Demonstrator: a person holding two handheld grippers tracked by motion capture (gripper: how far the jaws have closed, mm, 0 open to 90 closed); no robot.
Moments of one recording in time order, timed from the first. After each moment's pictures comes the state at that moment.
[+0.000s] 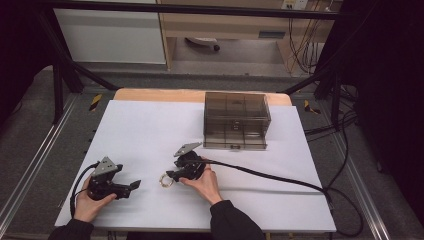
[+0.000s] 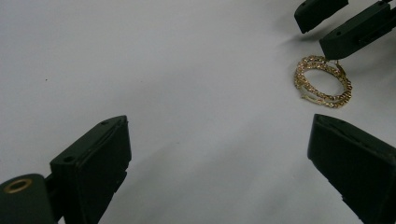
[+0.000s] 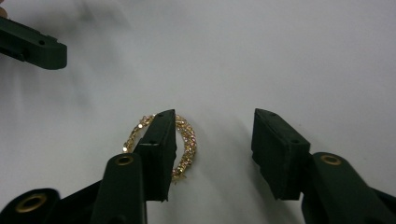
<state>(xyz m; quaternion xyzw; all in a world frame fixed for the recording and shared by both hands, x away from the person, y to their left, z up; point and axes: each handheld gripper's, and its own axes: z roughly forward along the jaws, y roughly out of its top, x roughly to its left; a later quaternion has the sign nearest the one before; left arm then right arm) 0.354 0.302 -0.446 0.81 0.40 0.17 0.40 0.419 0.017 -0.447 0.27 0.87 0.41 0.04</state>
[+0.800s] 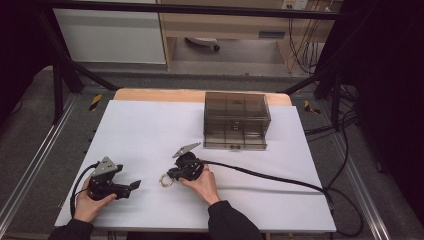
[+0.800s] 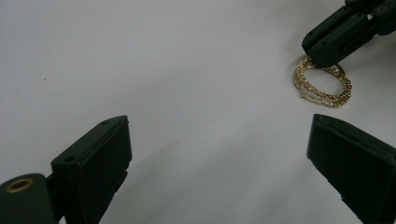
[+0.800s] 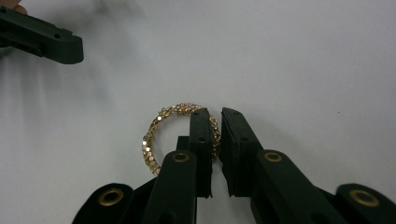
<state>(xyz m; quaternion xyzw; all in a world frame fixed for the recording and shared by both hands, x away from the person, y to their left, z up) 0.354 0.302 -0.446 0.81 0.40 0.17 0.40 0.419 0.021 -0.454 0.28 0.87 0.40 -0.01</state>
